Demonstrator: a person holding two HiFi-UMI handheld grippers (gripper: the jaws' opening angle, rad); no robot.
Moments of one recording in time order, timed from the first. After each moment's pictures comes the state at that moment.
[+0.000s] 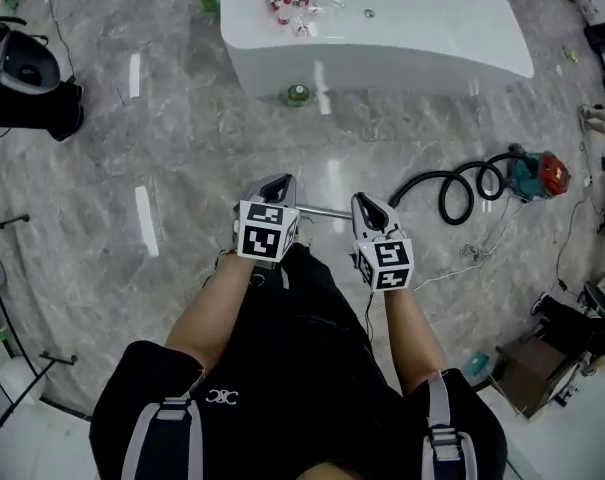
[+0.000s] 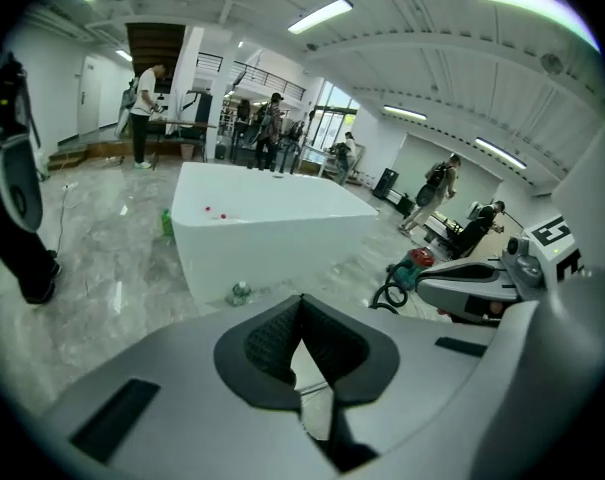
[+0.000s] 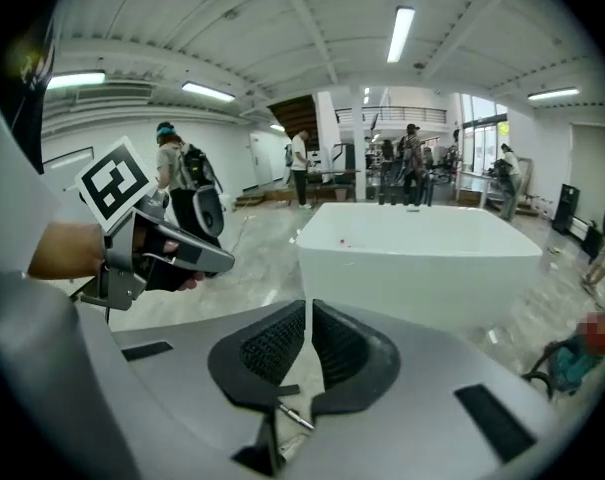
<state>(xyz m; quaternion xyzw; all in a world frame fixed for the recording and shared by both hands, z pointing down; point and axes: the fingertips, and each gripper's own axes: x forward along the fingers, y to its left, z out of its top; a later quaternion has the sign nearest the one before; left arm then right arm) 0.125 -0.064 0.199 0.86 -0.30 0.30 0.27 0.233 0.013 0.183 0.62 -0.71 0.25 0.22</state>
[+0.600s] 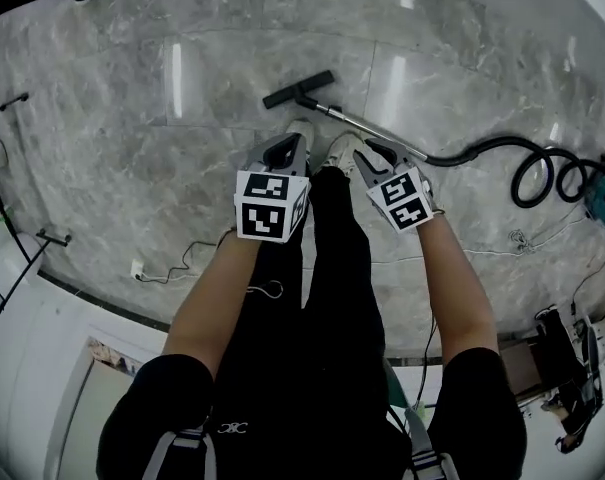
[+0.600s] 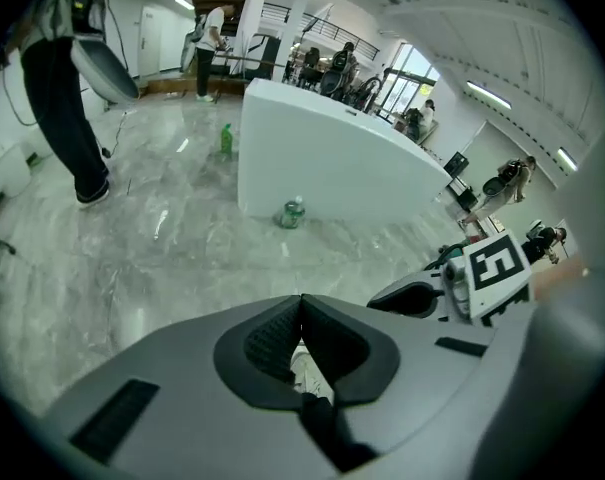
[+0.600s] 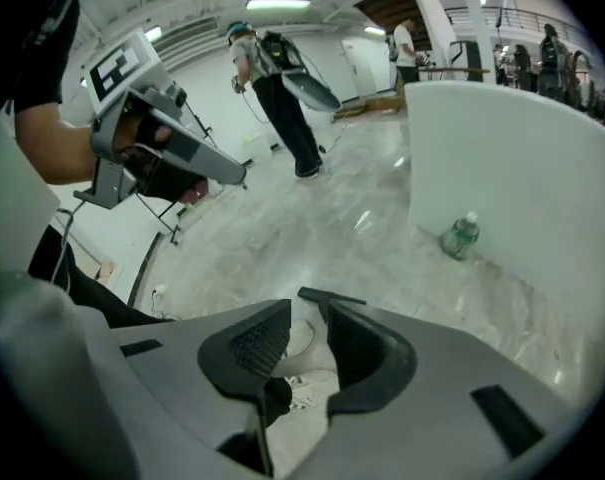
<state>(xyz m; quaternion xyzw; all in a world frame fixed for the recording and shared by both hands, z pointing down) 0.026 -0.015 0.495 0.73 -0.39 0.38 0.40 0.124 0.041 0.564 0.27 -0.82 0.34 0.38</state>
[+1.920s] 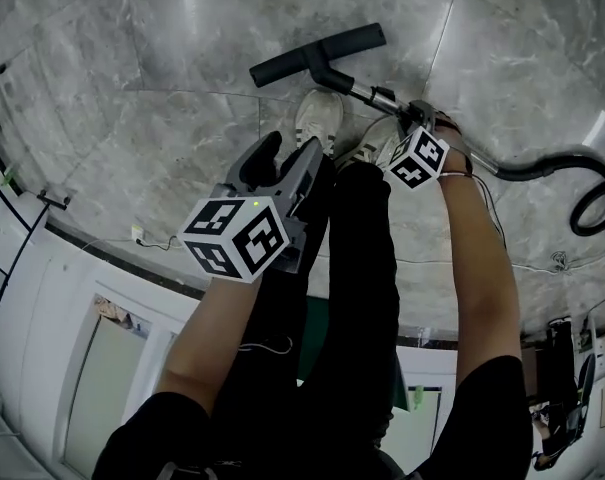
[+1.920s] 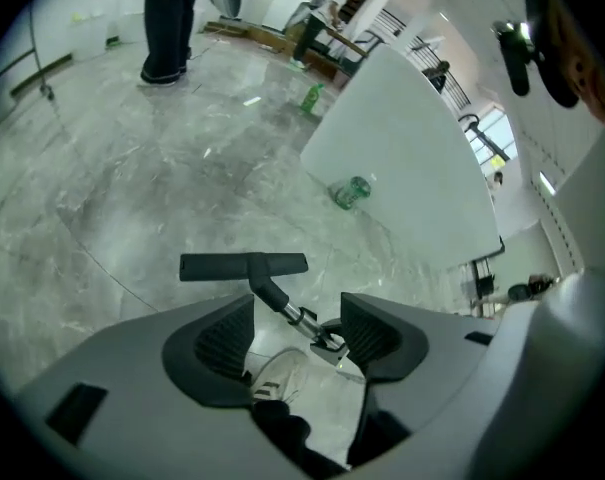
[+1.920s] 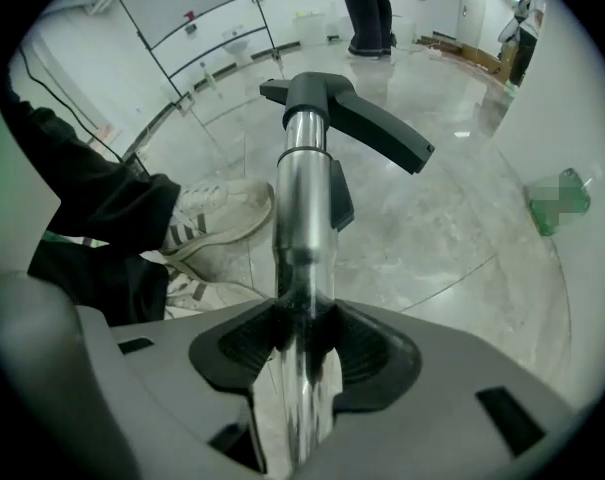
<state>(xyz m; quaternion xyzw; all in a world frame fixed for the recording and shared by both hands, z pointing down) -0.036 0.019 0.733 0.61 -0.46 0.27 0.59 0.129 0.093 0.961 0.12 -0.75 0.21 0.62</state>
